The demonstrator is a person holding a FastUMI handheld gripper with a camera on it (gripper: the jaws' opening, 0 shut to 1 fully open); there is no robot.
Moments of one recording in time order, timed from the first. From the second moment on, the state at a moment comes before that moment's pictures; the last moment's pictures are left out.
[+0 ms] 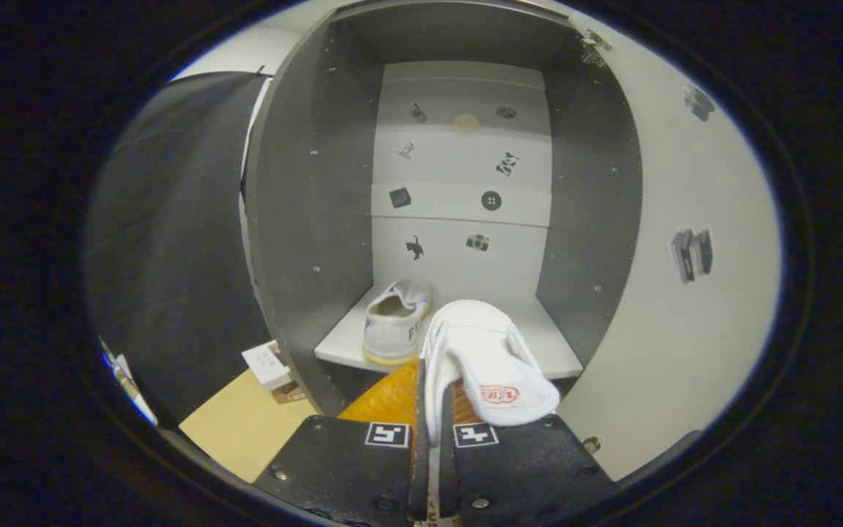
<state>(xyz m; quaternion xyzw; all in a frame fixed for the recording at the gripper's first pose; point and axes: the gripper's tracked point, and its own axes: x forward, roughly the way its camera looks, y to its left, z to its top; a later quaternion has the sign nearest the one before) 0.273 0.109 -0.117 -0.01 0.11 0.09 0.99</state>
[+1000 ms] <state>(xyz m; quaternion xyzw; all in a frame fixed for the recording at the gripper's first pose) 0.477 0.111 -0.145 0.01 0.22 0.07 0.97</state>
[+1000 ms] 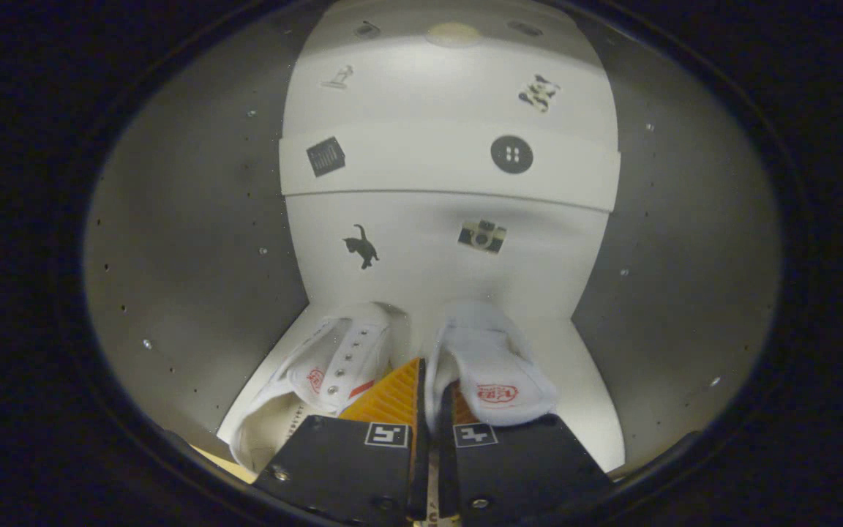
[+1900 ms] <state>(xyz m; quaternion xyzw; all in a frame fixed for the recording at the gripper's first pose) 0.461 0.107 -0.139 -0.01 0.20 0.03 0.98</state>
